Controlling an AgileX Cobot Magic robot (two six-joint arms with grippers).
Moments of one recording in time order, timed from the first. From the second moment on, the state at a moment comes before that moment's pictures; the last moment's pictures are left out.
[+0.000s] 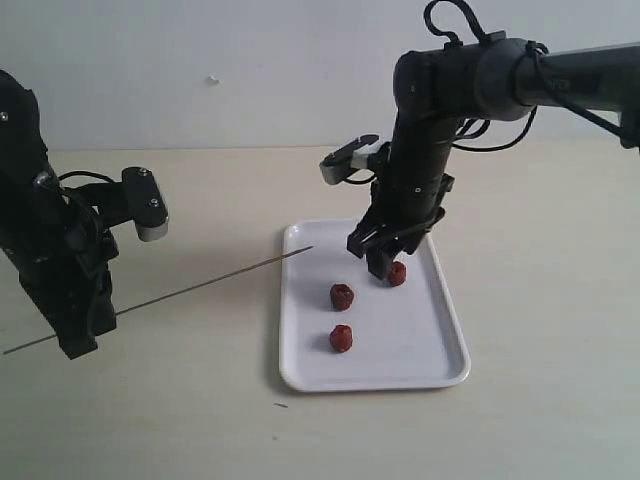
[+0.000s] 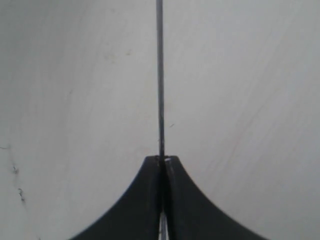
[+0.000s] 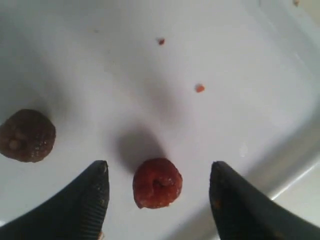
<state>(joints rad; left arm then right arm) -0.37 1.72 -1.07 -0.07 0.91 0.83 0.27 2.29 -1.78 0.07 1.08 -0.39</state>
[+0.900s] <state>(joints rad) -0.37 1.72 -1.07 -0.08 0.91 0.83 0.27 2.35 -1.79 0.07 1.11 -0.45</state>
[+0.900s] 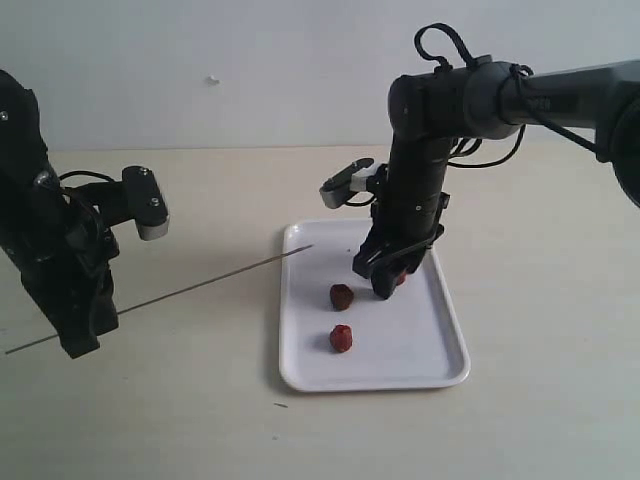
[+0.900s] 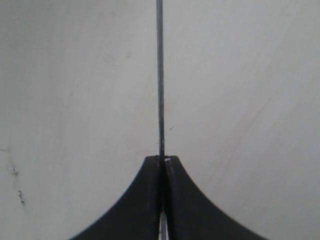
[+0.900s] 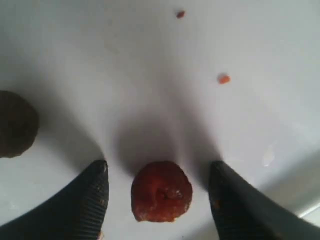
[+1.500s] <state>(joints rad) -0.37 1.72 -1.07 -0.09 0.90 0.83 0.27 2.35 -1.79 0.06 1.12 -0.43</state>
